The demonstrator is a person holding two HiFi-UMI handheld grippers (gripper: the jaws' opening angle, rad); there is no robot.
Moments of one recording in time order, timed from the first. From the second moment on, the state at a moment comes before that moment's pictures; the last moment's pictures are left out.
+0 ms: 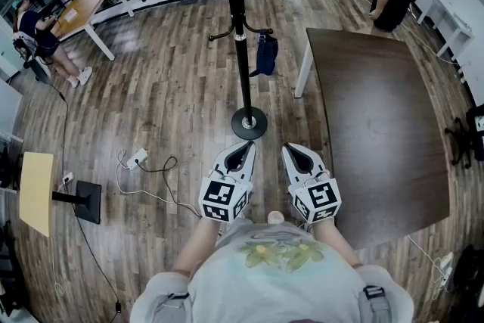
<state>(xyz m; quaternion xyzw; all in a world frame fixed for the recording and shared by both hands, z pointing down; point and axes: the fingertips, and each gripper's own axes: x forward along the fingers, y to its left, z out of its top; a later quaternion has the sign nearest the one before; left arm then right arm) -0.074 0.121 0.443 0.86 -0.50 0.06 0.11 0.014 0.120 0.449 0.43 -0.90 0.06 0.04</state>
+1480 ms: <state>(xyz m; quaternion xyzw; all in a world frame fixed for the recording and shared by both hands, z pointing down) -0.007 0.049 0.459 0.83 -0.54 0.06 0.12 0.089 0.044 0.447 0.38 -0.92 0.05 0.01</state>
